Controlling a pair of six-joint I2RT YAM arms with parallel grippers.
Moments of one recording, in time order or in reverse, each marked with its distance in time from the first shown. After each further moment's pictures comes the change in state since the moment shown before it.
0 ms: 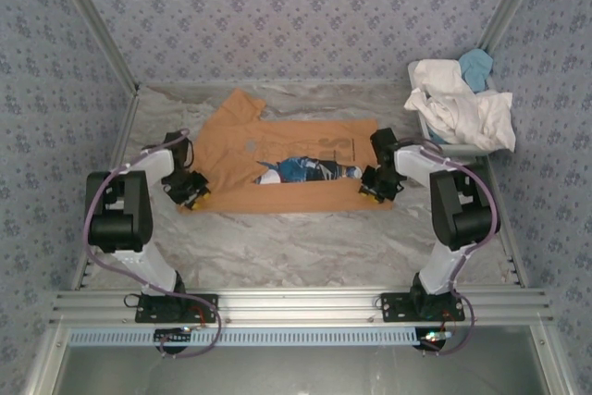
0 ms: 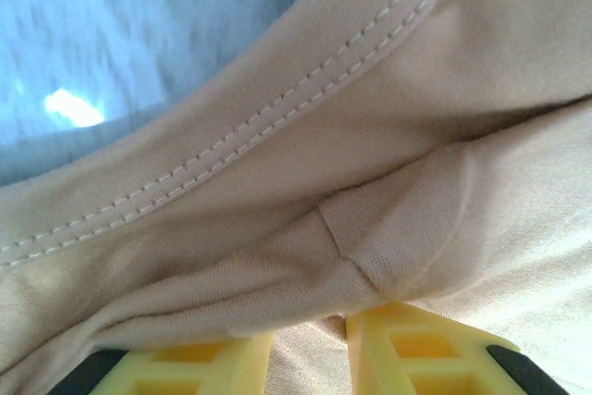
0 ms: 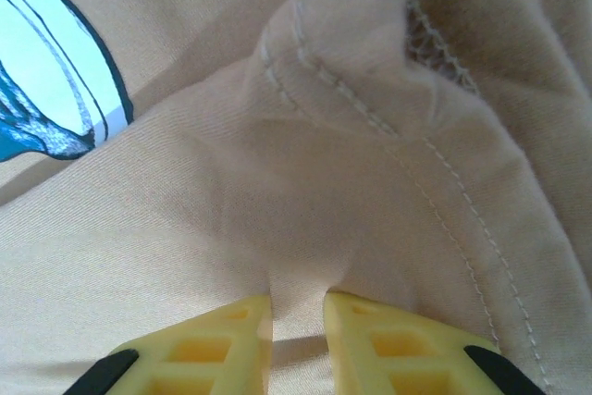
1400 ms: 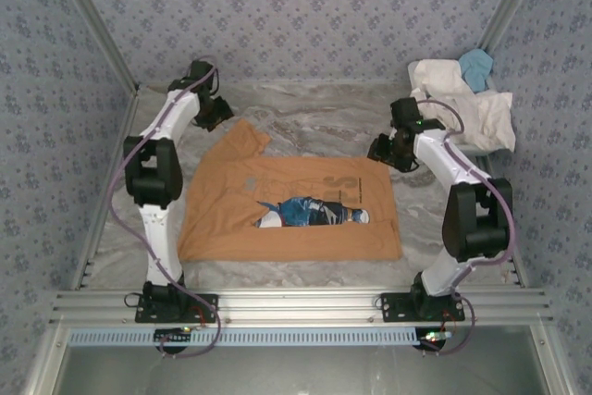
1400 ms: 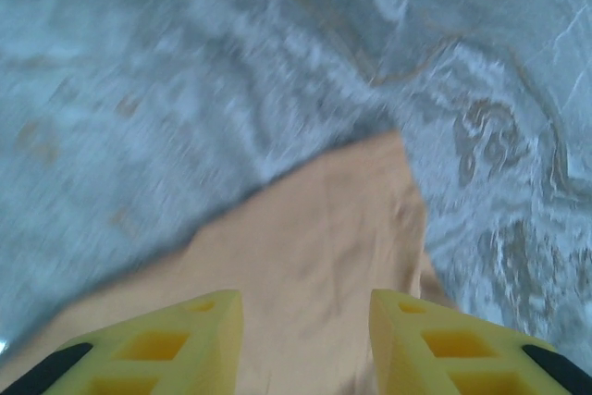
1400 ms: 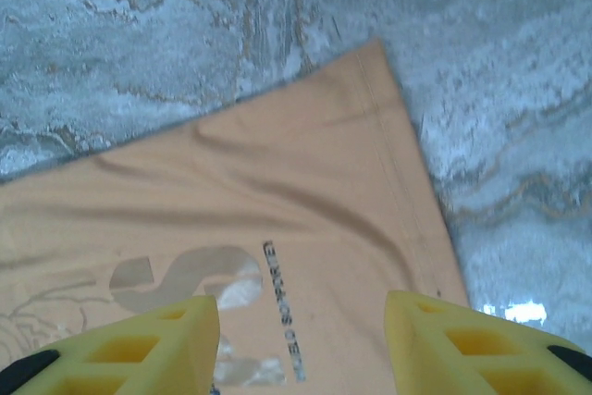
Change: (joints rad) left arm -0.119 0.539 1.012 -0.063 -0.062 0.122; right arm -0.093 -0.071 0.235 -0.026 0.045 -0.235
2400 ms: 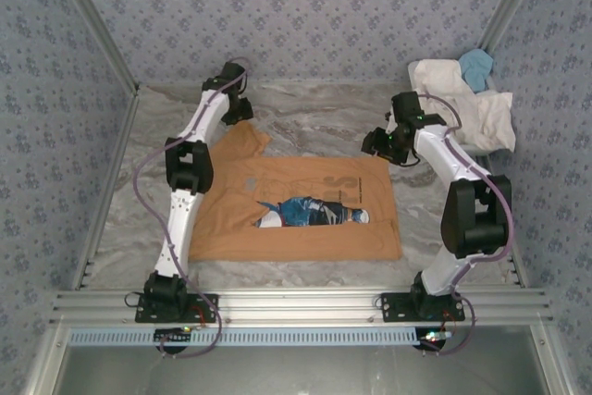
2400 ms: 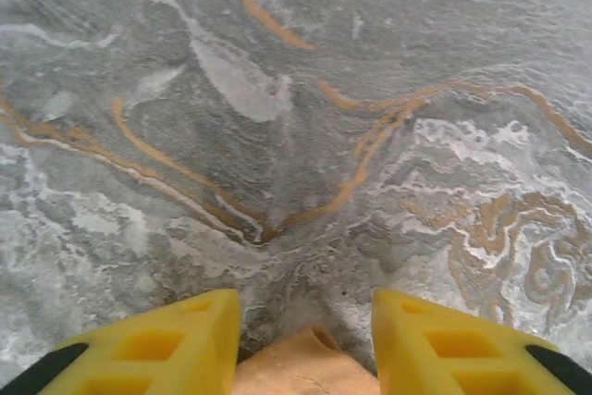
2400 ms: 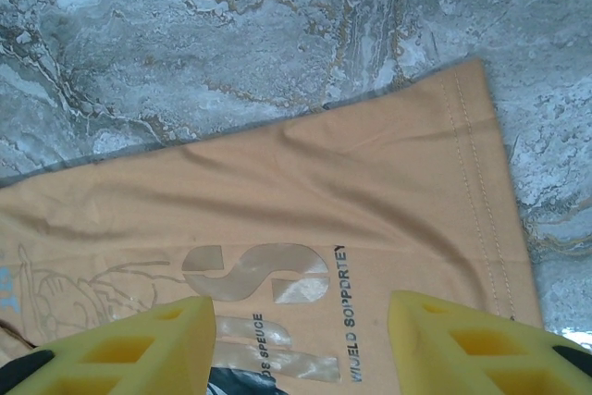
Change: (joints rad) left arm -0.090 0.473 0.613 -0.178 -0.132 0.177; right arm -0.006 0.010 0.040 0.008 -0.130 -0.027
